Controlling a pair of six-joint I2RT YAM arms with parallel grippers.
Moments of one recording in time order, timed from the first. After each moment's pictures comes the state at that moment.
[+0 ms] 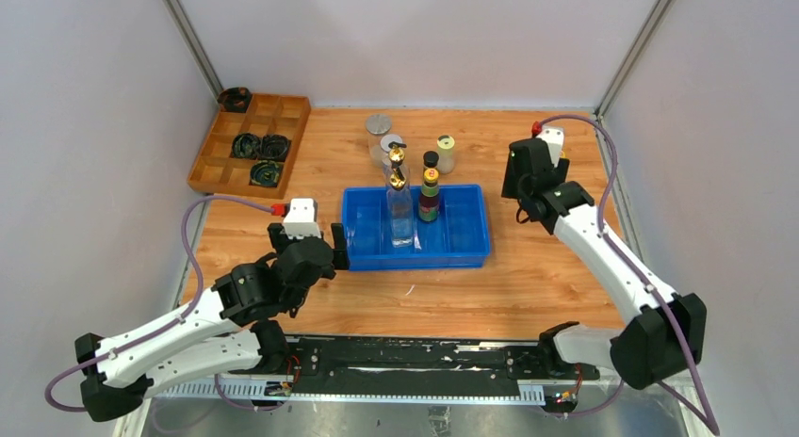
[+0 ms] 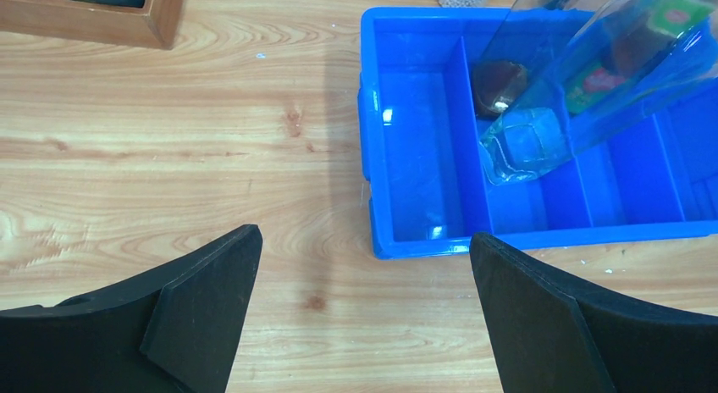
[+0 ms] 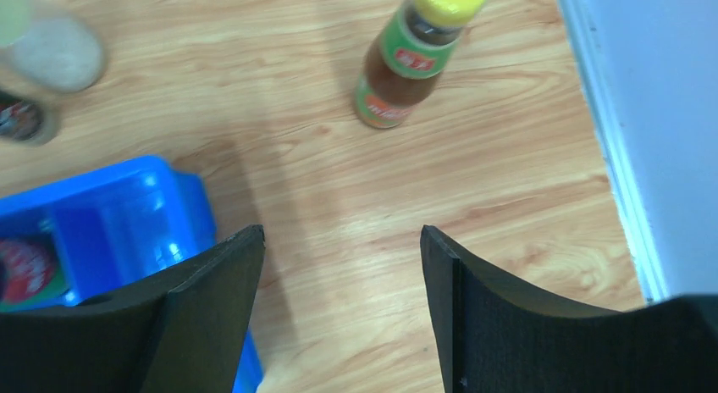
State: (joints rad) left arm -1.04 0.69 0.72 -0.68 -0.85 -0.65; right arm 0.40 1.21 1.08 -0.58 0.56 0.34
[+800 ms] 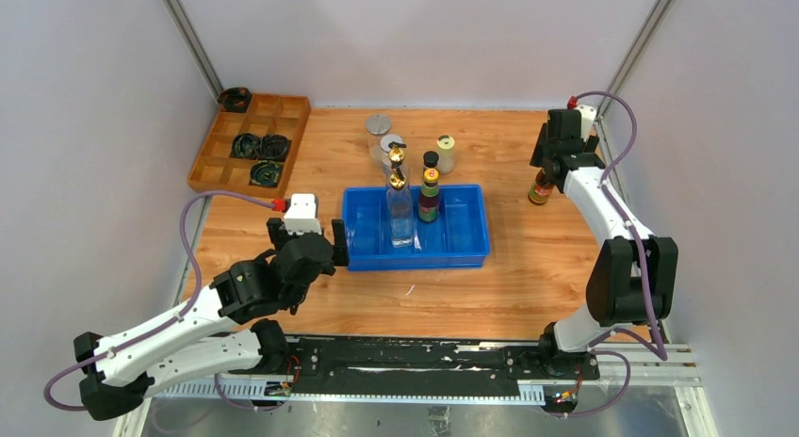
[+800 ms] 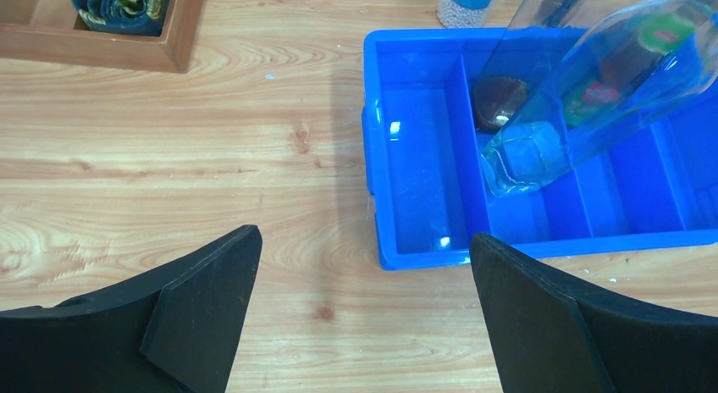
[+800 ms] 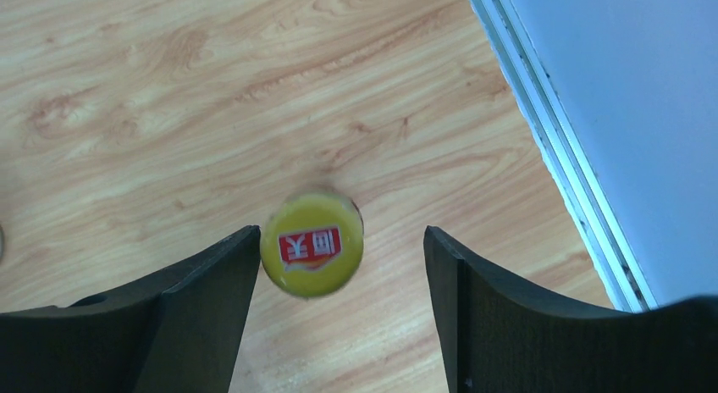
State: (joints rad) left arm -1.04 0.71 0.76 -0.68 -0.86 -0.60; right arm 0.07 1.52 1.21 -0.37 0.47 0.24
